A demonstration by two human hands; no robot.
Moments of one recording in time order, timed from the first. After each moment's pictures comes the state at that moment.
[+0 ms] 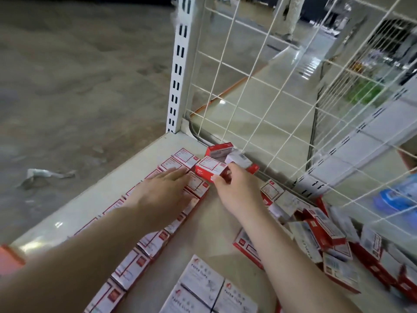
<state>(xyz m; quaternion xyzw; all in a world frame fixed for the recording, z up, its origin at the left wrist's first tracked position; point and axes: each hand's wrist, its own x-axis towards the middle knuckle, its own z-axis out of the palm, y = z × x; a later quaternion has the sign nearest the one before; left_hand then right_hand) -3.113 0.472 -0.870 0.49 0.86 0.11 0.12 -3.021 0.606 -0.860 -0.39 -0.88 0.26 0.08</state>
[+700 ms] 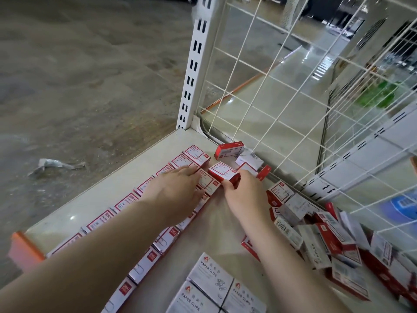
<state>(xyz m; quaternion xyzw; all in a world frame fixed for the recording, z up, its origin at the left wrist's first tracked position) -3.109 0.478 -0.866 0.48 0.87 0.10 0.12 -3.021 0.601 -0.875 -0.42 -0.88 0.19 0.07</state>
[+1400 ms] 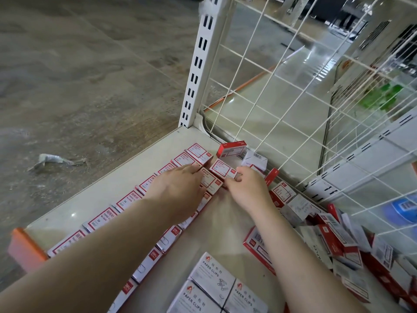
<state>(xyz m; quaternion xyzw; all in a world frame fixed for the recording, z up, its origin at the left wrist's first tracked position) -3.107 0.479 -0.865 0.47 0.87 0.11 0.10 -3.029 0.617 -0.871 -0.39 -0.87 0.30 0.05</state>
